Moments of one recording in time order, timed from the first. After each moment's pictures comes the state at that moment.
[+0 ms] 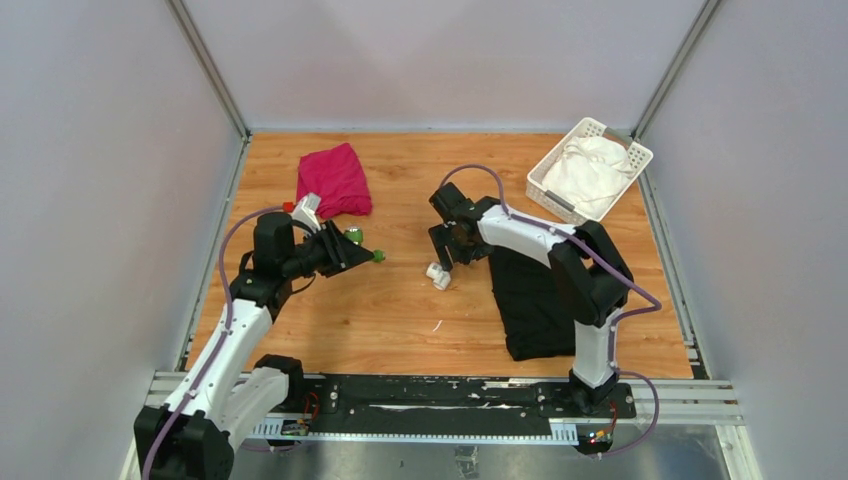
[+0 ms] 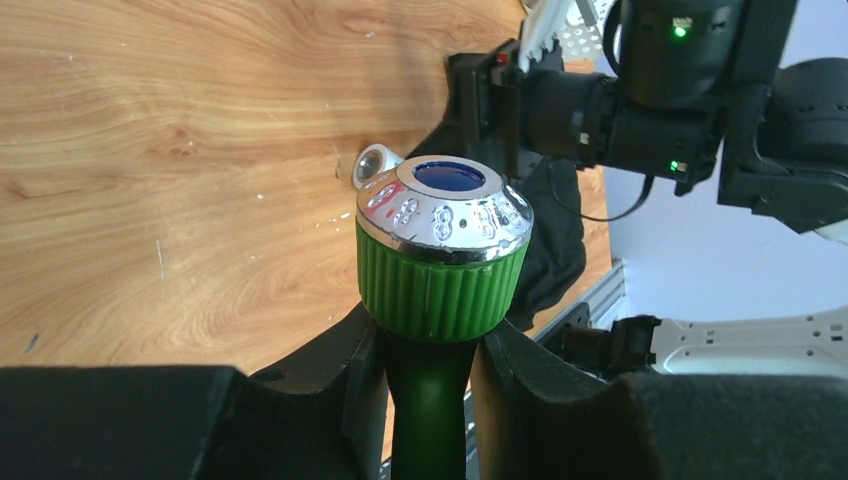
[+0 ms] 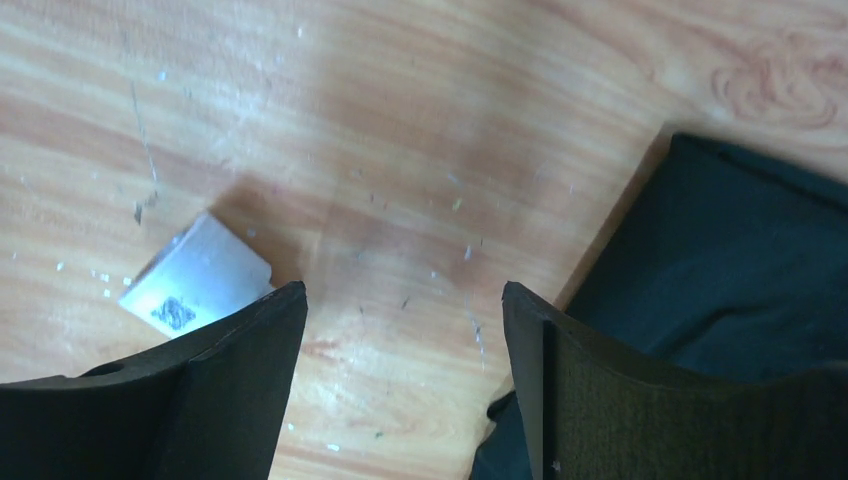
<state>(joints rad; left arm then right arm) -0.15 0.86 0.61 -0.24 0.60 -0.69 0.71 1.93 1.40 -0.68 0.15 0.27</state>
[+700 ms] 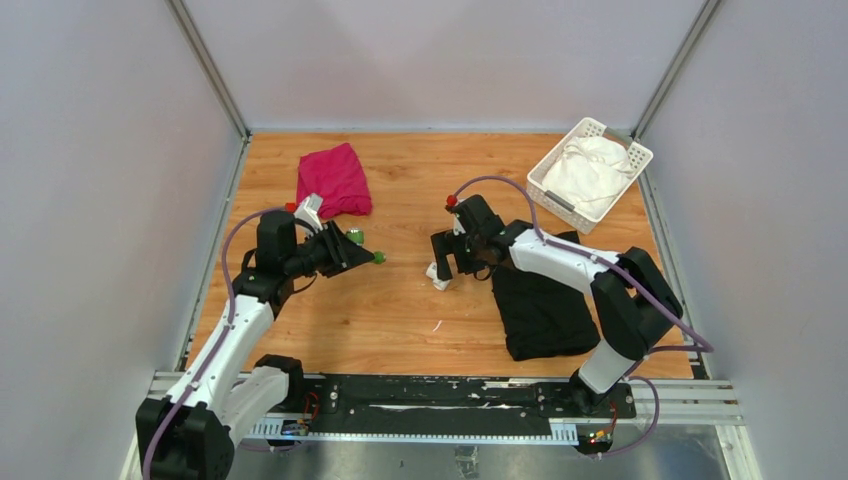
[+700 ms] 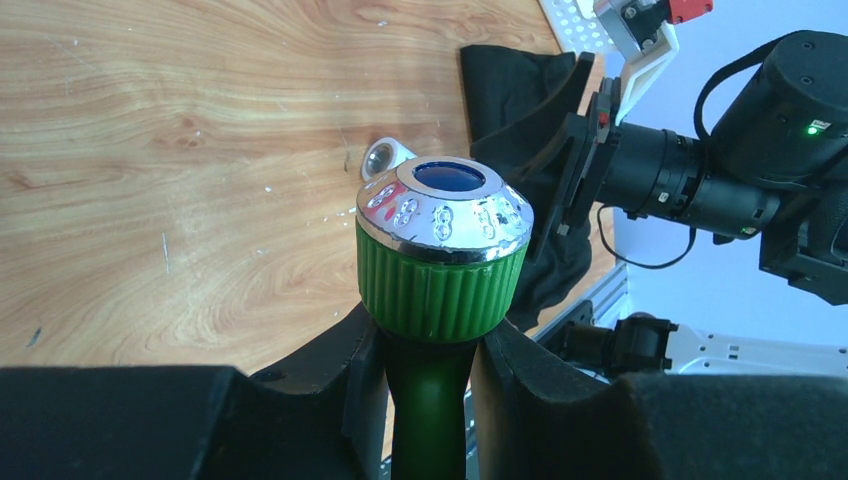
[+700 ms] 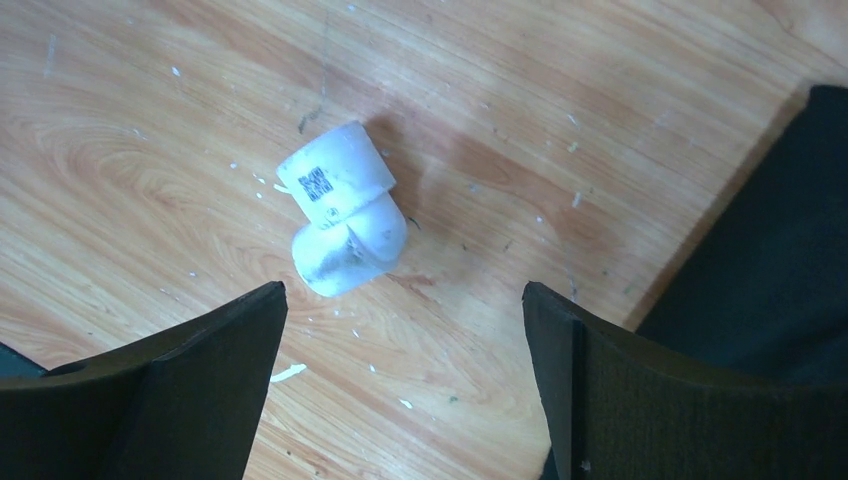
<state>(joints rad) -0.15 0.89 0.61 -0.24 0.60 -0.68 0.70 1.63 1.06 -0.40 -0.08 0.31</state>
